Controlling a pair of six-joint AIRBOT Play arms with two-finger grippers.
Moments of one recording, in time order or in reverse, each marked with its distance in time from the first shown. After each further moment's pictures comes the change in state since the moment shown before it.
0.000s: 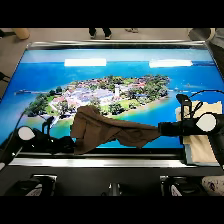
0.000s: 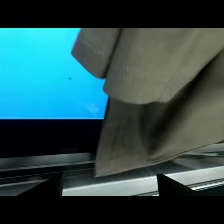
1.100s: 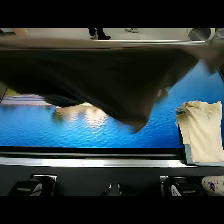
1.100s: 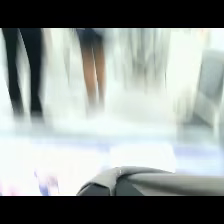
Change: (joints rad) left arm 0.040 0.302 1.119 0.319 0.159 0.022; right arm 0.001 0.069 1.006 -0.172 -0.021 -0.026
